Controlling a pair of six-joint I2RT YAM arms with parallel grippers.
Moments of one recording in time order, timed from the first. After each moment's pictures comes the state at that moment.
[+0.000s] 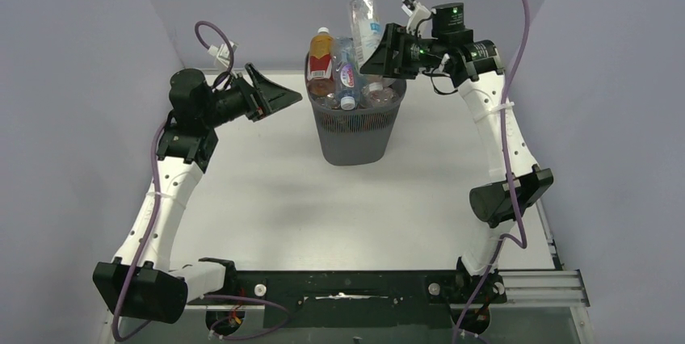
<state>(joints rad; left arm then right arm) -0.15 1.19 1.23 -0.14 0.78 -0.87 0.31 1.84 2.24 -0.95 -0.61 0.38</state>
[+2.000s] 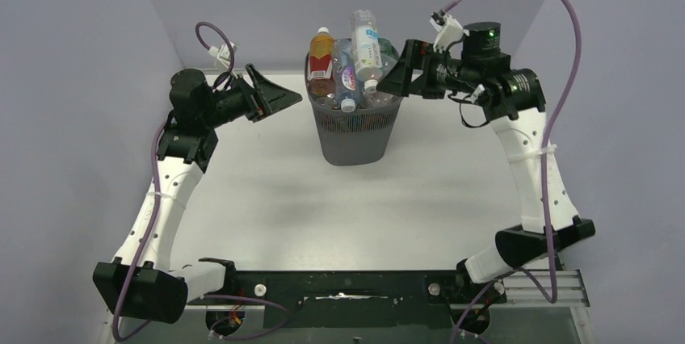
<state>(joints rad) -0.15 1.20 1.23 -0.14 0.78 -0.87 0.31 1.57 2.04 -0.99 -0.52 0.38</state>
